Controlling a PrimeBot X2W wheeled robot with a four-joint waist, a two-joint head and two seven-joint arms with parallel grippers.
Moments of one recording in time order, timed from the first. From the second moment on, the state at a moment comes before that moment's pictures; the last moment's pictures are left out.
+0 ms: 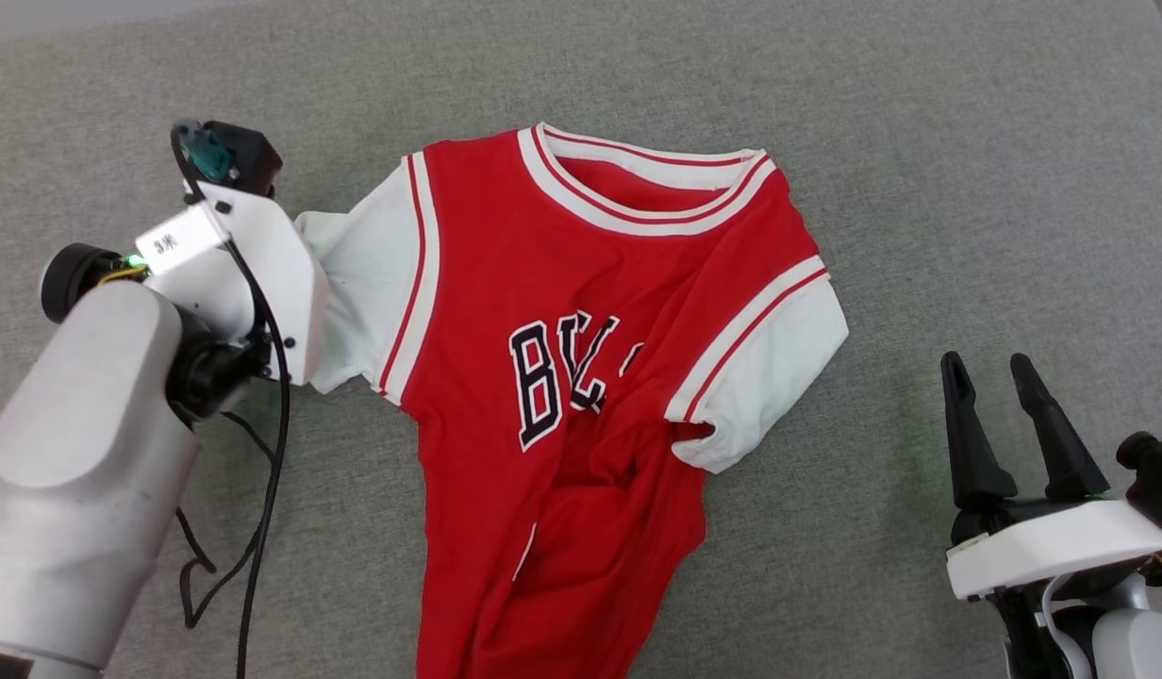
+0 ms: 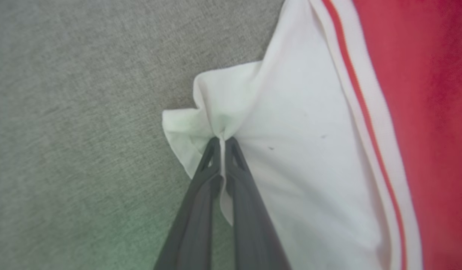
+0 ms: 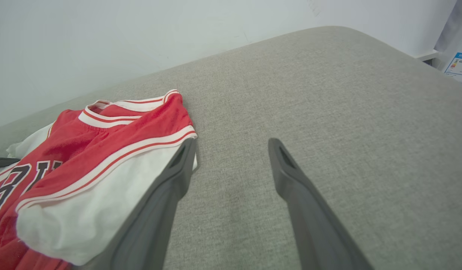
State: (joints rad) left arm -0.82 0.49 -0.51 0.50 -0.62 -0.08 0.77; right arm -0.08 -0.05 -0.06 -0.03 0.35 0.13 -0.06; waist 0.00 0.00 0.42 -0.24
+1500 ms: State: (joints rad) left arm -0.69 0.43 -0.48 0.33 -0.55 0.04 0.28; right arm -0.48 -0.40 0.19 0.24 0.51 0.13 0.64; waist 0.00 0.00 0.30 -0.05
